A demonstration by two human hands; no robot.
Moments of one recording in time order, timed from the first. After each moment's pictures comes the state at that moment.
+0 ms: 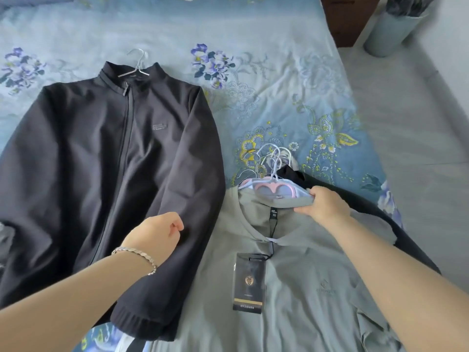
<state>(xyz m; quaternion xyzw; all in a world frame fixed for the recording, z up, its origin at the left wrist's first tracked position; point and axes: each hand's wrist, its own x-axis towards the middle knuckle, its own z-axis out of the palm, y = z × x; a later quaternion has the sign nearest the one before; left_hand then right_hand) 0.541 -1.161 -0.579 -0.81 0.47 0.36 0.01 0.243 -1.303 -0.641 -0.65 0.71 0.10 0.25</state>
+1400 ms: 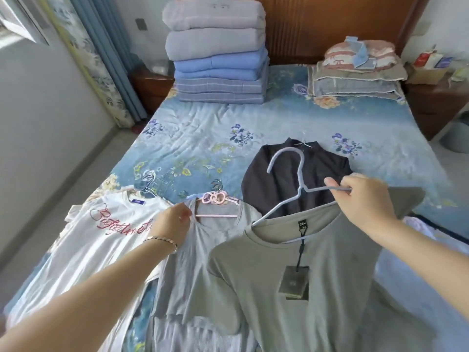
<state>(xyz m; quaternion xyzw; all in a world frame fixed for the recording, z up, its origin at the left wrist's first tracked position) 0.931 -0.787 -0.308 -0.89 0.37 0.17 -0.19 0.624 -0.965 -0.264 -0.85 0.46 -0.26 0.03</state>
